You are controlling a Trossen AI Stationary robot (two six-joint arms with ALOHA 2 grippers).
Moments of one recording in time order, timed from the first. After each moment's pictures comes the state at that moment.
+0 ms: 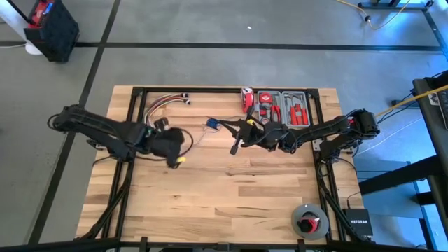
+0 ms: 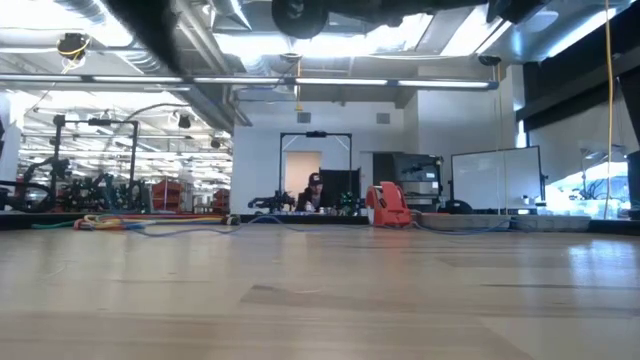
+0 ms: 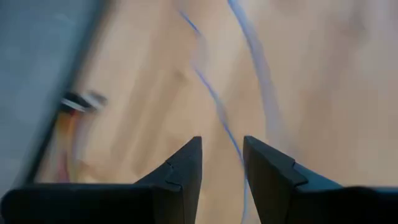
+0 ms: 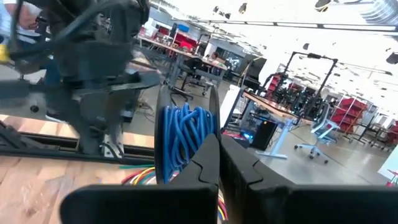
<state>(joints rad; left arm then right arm) -0.28 1.24 1.17 -1.13 -0.54 -0.48 0.08 1.53 0.89 0.78 0.42 -0.39</state>
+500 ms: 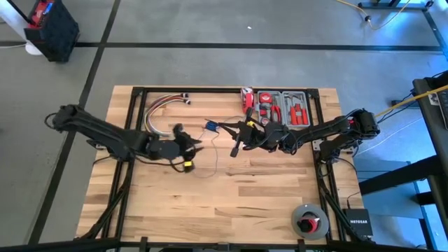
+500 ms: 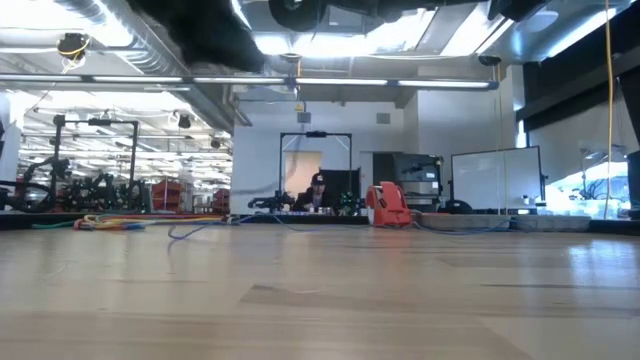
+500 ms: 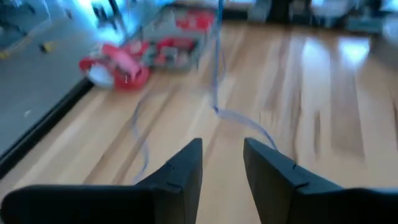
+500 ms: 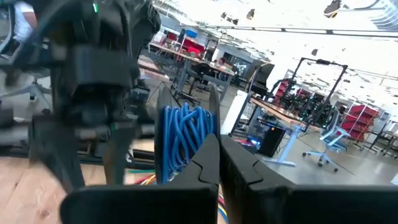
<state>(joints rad) -0.29 1.18 0.81 -0.18 -0.61 -0.26 0.09 1.53 0.89 0.79 0.40 -0.40</state>
